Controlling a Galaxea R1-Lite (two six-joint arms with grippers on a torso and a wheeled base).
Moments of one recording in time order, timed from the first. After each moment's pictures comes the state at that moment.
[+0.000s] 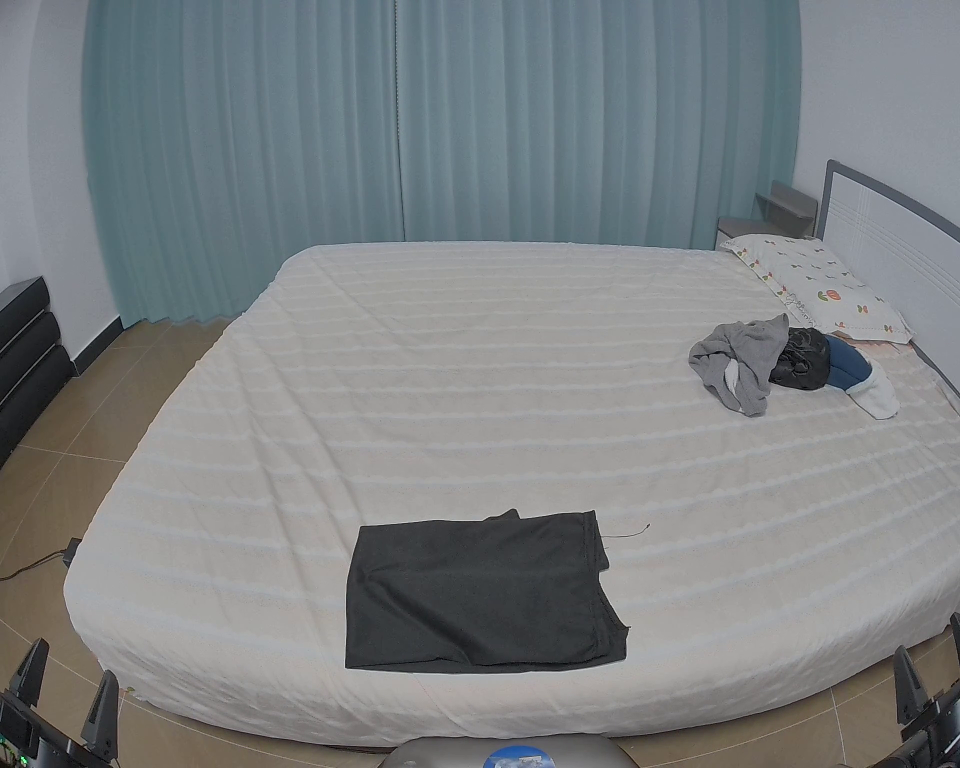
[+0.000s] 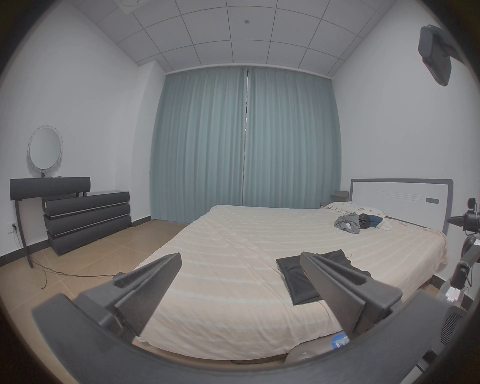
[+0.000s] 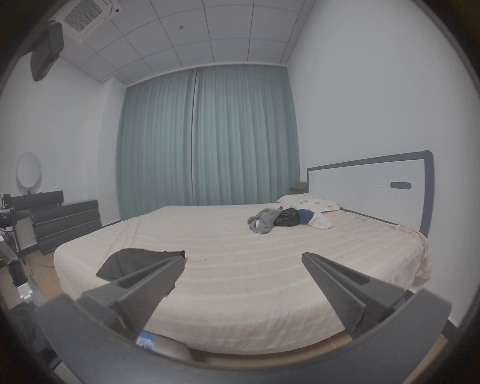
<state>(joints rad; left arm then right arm) 0.00 0.01 -0.02 0.01 0.03 -0.05 -0.01 0.01 -0.02 0.00 -0.05 0.02</state>
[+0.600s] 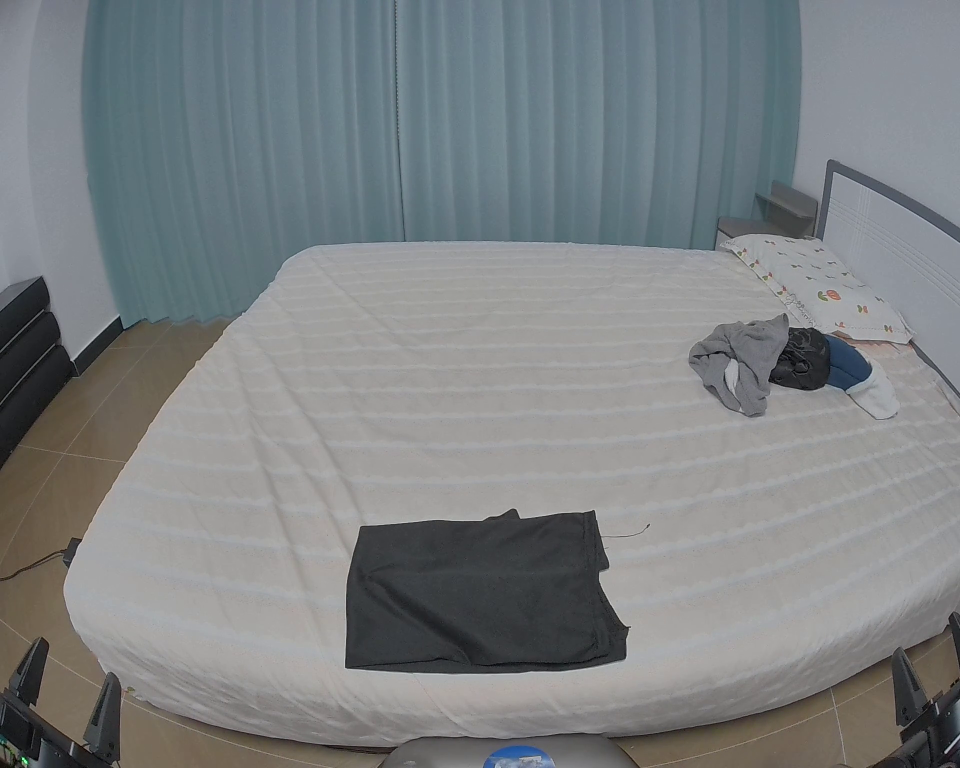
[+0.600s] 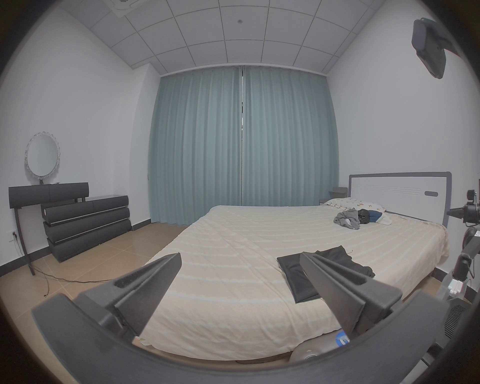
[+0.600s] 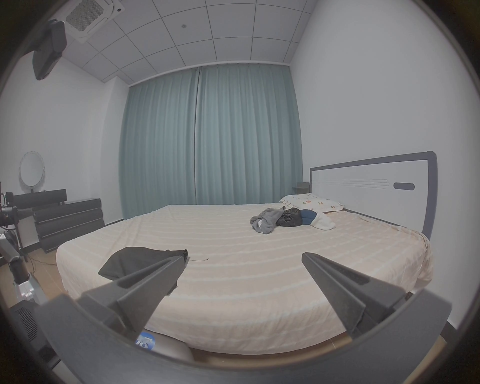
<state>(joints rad) 0.00 0.01 -0.02 0.01 0.03 -0.01 -0.01 0.01 -0.02 0.00 -0.03 0.01</state>
